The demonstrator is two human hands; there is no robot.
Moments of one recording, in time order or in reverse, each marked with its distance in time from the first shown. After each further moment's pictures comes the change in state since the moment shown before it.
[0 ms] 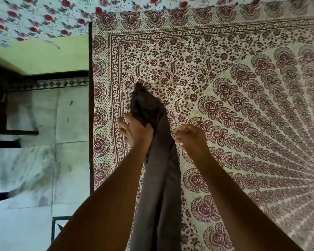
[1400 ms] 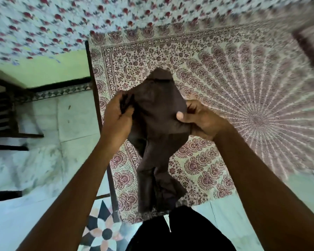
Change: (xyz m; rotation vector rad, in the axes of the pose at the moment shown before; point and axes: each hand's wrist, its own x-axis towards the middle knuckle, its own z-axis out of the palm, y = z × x) left_hand -0.284 0.019 -0.272 -0.311 -0.224 0.712; right_hand -0.317 -0.104 -0.114 0.444 -0.635 -0.208
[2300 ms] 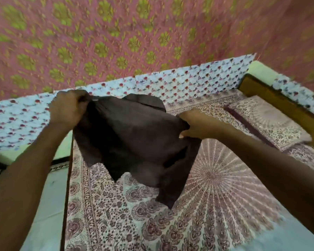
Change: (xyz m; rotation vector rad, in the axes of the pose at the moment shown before) left_hand 0.018 0.264 0.061 0.872 0.320 0.569; right_hand -0.249 -0.219 -0.158 -1.724 0.360 -0.265
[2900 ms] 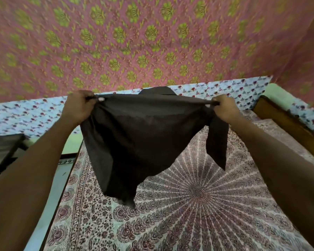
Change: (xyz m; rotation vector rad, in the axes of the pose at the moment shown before) left_hand -0.012 0.149 -0.011 -0.176 0.030 -0.204; right_hand -0.033 0.220 -0.081 0.199 0.416 0.294
